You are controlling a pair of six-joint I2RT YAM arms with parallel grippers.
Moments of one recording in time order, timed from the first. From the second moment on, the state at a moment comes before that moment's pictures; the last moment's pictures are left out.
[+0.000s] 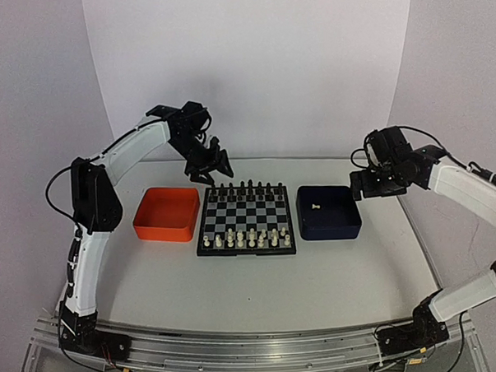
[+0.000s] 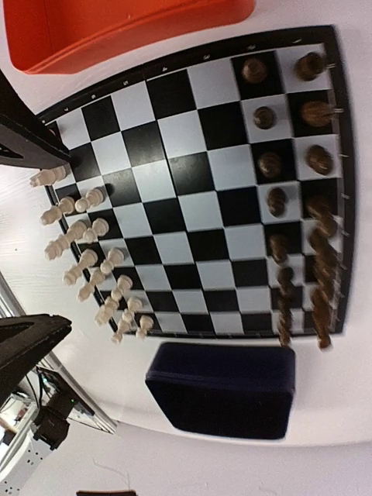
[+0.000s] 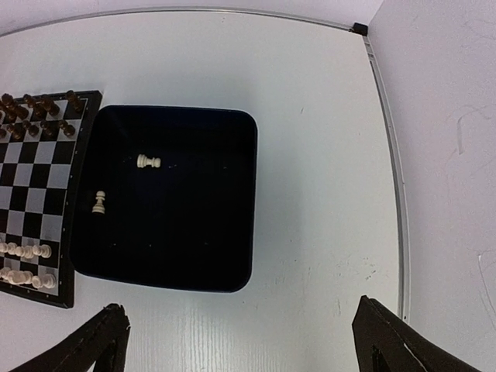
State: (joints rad) left arm -0.55 2.33 2.40 -1.20 0.42 -0.52; right arm 0.42 1.32 1.16 -0.75 0.33 0.25
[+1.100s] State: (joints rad) left arm -0.55 1.70 1.61 -0.18 -0.28 -0.37; right arm 0.16 1.90 1.46 -0.73 -0.42 -0.59
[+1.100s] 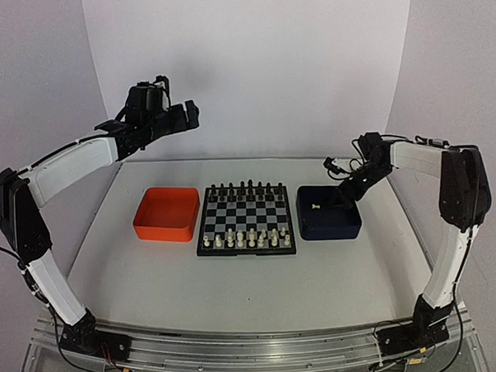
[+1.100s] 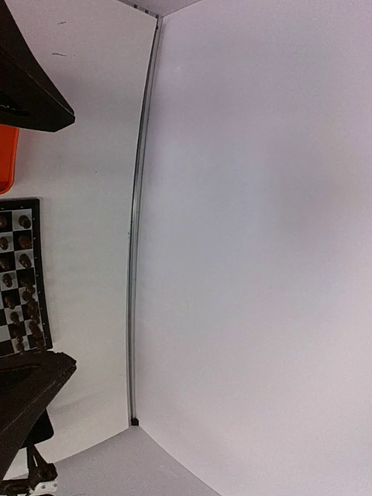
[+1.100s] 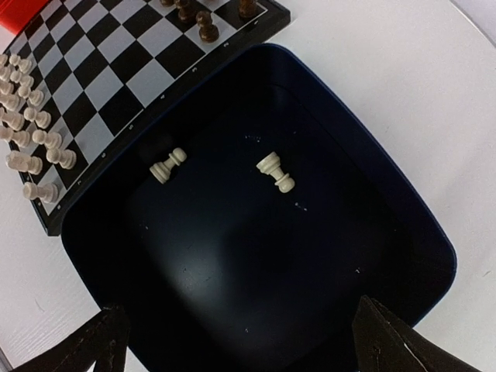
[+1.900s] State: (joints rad) left arm -0.55 2.05 1.84 0.00 -0.42 -0.33; right arm 0.19 2.14 1.70 -0.79 -0.47 -0.60
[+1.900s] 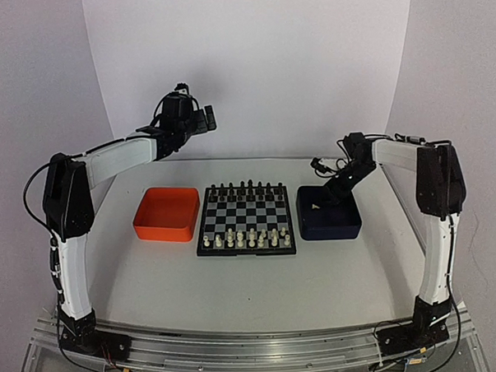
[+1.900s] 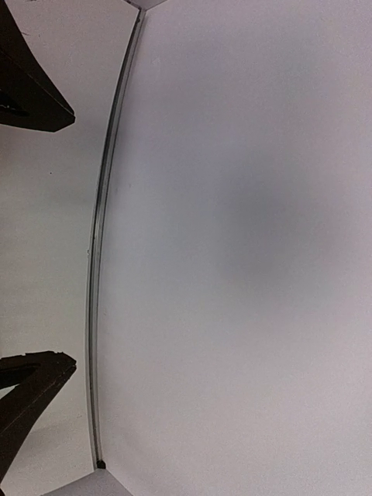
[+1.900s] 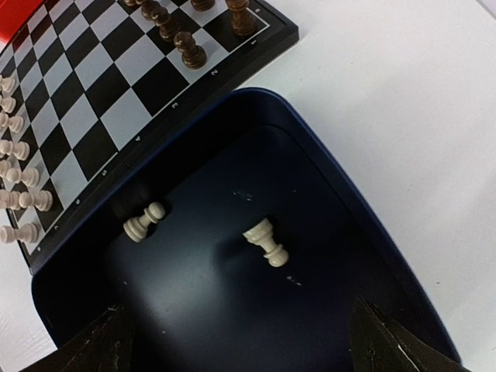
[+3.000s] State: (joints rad) left arm -0.55 2.05 1.85 -0.07 -0.37 -0.32; right arm 0.28 2.19 1.68 -0.83 -0.42 -0.31
